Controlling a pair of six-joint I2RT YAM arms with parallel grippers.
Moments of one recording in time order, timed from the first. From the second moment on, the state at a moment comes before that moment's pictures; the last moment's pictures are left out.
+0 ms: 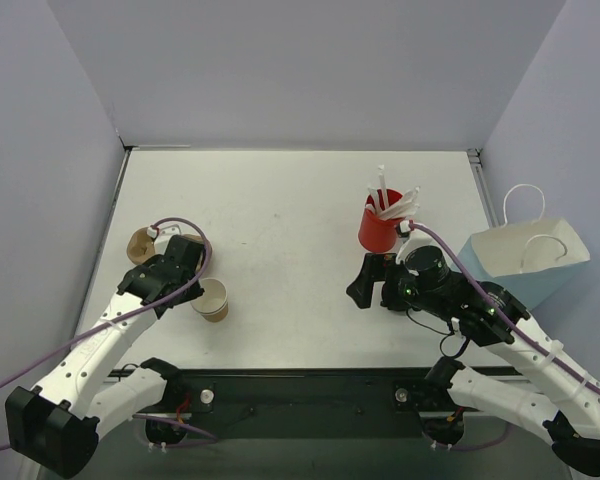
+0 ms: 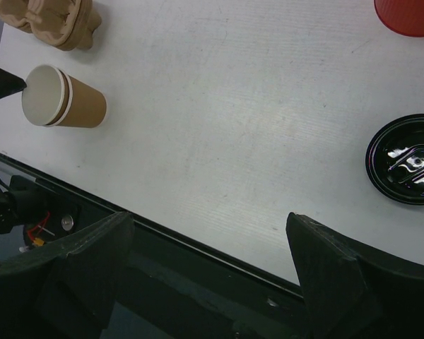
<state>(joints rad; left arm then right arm) -0.43 0.97 0.82 -0.91 -0.44 -0.69 0.82 0.79 0.98 -0.85 0.16 0.63</state>
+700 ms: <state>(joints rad) -0.43 1.02 0.82 -0.90 -0.44 -0.68 0.82 0.75 0.98 -0.85 0.16 0.63</state>
